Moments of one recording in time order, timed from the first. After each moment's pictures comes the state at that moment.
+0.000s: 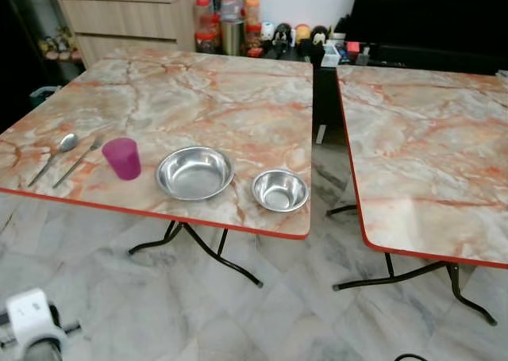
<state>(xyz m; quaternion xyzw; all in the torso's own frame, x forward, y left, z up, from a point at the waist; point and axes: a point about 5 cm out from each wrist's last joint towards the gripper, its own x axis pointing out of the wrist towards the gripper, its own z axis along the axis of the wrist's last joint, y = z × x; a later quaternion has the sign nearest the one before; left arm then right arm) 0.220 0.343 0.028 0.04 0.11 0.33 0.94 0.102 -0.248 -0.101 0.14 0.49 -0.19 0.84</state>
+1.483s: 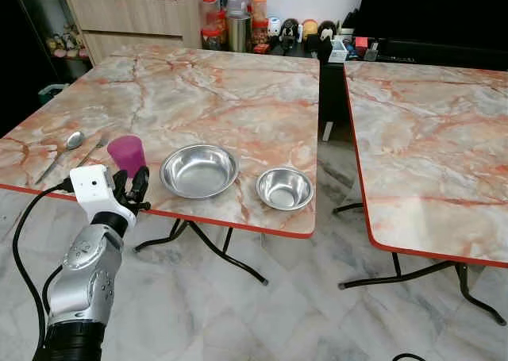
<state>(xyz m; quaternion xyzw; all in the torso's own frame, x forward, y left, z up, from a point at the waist) 0.320 0.228 0.169 -0.09 -0.08 -0.01 0.99 0.101 -0.243 -0.102 0.14 0.49 -0.19 0.84</state>
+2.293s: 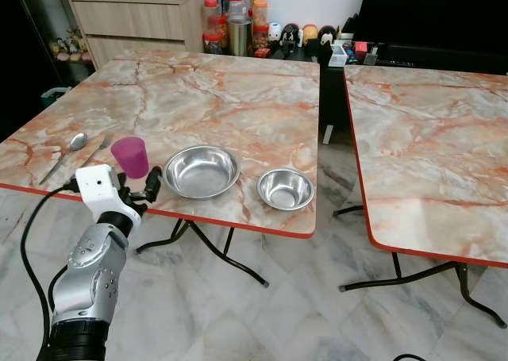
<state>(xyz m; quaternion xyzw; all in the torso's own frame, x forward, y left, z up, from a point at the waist) 0.322 0.222 0.161 -0.11 -0.05 -0.02 0.99 0.100 -0.244 -0.102 0.14 0.49 -0.19 0.84</state>
